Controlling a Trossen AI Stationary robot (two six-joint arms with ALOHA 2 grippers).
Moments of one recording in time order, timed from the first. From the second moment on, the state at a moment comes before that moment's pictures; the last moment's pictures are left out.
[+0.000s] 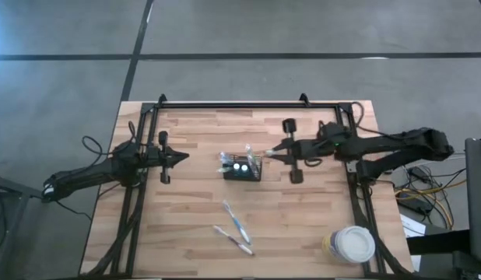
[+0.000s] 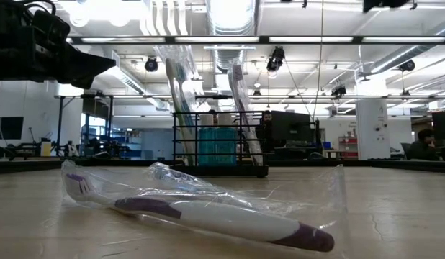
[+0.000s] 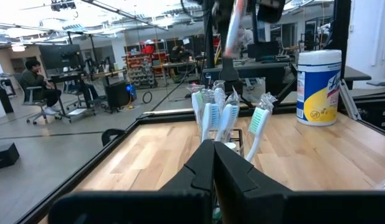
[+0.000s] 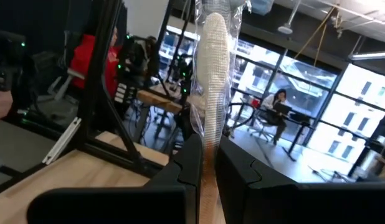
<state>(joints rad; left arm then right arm) 0.29 0.13 0.01 0.14 0.18 0.10 -0.02 1.16 0.78 0.51 -0.20 -0.30</state>
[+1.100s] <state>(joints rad) 0.29 0.13 0.01 0.12 0.18 0.08 -0.05 1.61 0.48 1.16 -0.03 -0.12</state>
